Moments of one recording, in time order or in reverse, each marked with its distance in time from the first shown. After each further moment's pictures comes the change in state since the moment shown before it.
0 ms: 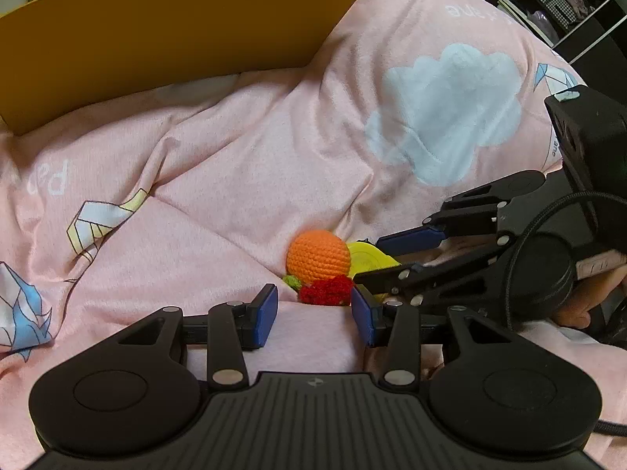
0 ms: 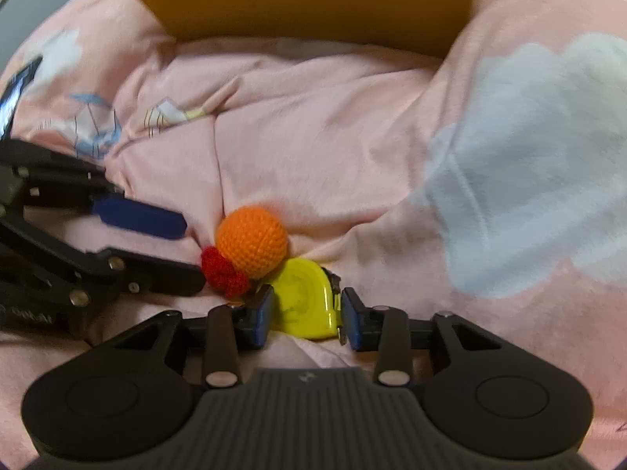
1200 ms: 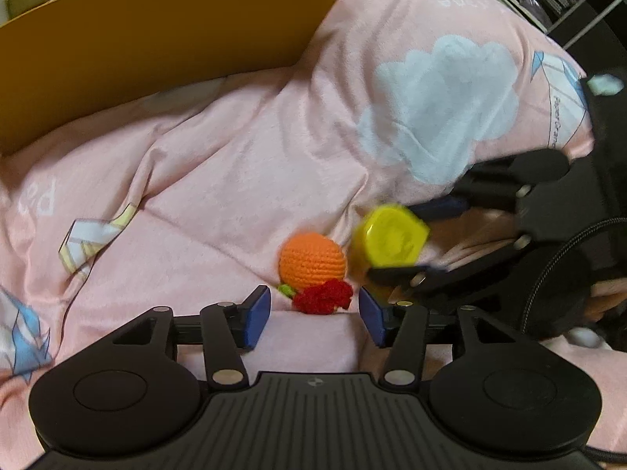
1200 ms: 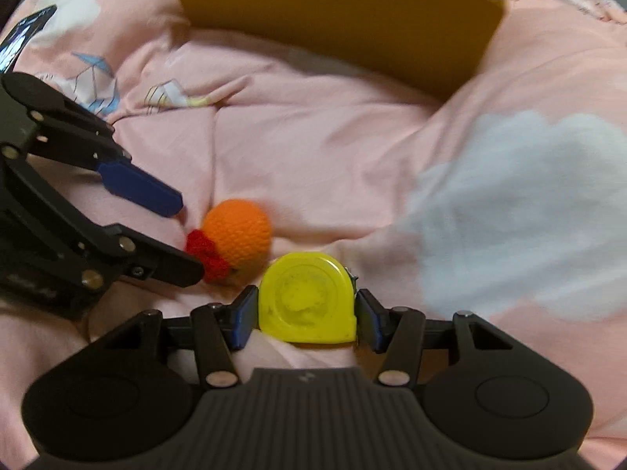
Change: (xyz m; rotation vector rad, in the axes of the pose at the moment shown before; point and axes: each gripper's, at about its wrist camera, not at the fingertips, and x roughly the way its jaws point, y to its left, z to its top) left arm 0.006 -0.008 0.010 0.064 0.022 0.010; right arm -0.023 0.019 -0.003 -0.163 -0.045 -0.156
